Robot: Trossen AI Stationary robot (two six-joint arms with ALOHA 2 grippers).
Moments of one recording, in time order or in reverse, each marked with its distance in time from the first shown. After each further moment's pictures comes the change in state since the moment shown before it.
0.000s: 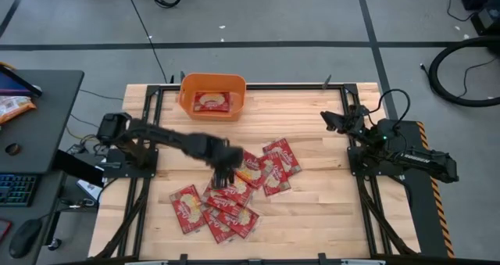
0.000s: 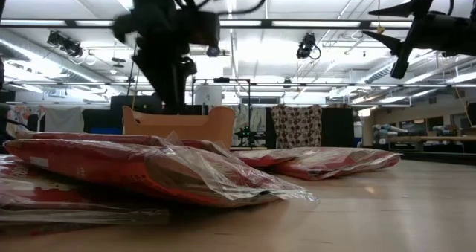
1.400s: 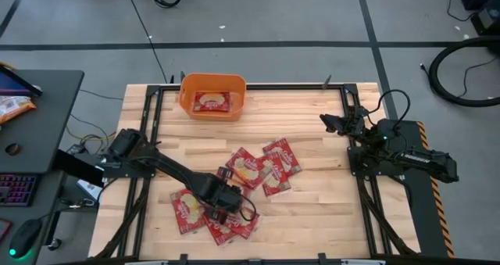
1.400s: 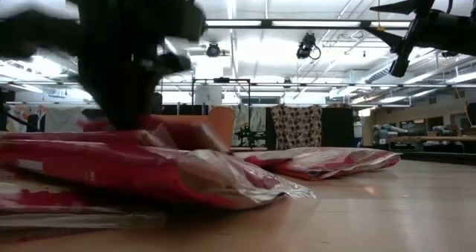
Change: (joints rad) left arm -0.305 0.189 0.108 -0.070 -0.177 -0.004; right arm 0.000 0.000 0.000 0.005 -0.065 0.004
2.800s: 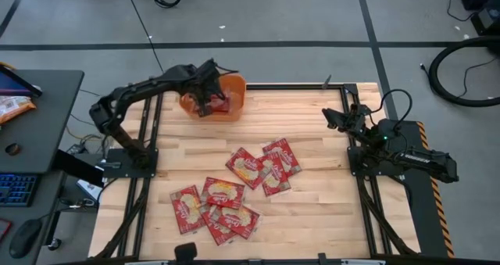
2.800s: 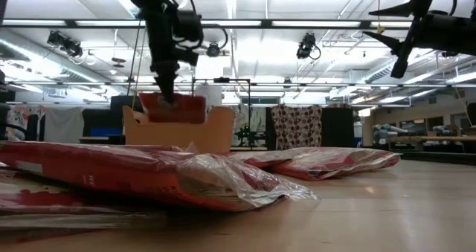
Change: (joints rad) left arm 1.084 -0.251 0.021 -0.109 0.012 0.505; right arm 0.000 0.000 0.000 0.011 0.135 -0.042
